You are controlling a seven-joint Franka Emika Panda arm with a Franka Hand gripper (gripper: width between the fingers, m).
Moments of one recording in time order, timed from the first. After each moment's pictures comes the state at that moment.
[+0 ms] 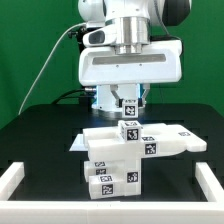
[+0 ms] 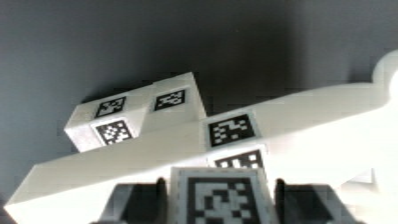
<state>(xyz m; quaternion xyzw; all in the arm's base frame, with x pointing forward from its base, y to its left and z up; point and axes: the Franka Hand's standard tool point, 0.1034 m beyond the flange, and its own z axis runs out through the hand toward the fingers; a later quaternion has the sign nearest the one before) 0.481 0.015 0.142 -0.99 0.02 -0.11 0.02</state>
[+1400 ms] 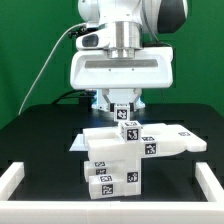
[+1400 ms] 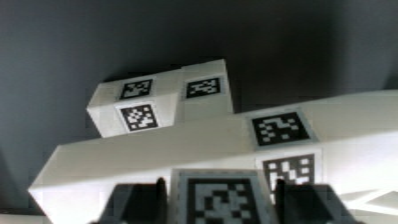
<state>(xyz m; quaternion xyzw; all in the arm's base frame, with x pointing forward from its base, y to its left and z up) 0.479 -0.004 0.124 -0.99 -0.01 -0.13 0.00</state>
